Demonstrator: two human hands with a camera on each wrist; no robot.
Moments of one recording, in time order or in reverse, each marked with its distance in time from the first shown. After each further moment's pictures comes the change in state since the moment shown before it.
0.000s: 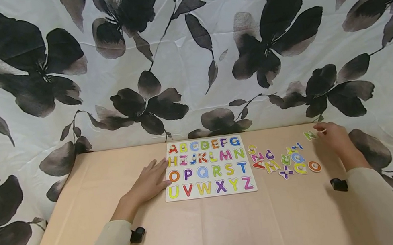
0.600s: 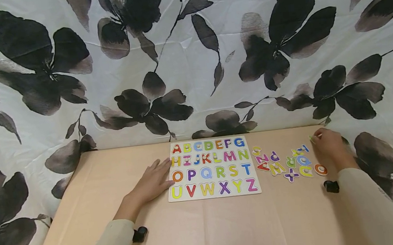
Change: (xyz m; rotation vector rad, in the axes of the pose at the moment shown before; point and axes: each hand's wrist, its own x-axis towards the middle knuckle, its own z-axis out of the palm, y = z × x) left_hand 0.001 0.000 0.000 0.011 -0.006 -0.008; right_hand 0.014 -0.006 0.038 0.022 -0.059 0.196
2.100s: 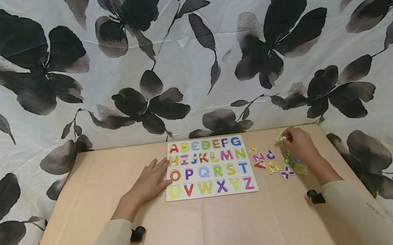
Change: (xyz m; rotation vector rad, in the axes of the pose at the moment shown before) left_hand -0.004 -0.003 0.002 -0.005 0.011 0.029; right_hand -0.053 -0.088 0.021 0.076 0.159 -0.284
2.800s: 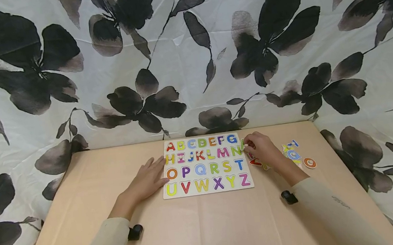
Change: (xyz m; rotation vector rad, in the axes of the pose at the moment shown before) left_hand 0.000 0.000 -0.001 -0.018 -0.003 -0.002; right_hand -0.004 -0.084 0.047 0.059 -0.154 -0.183
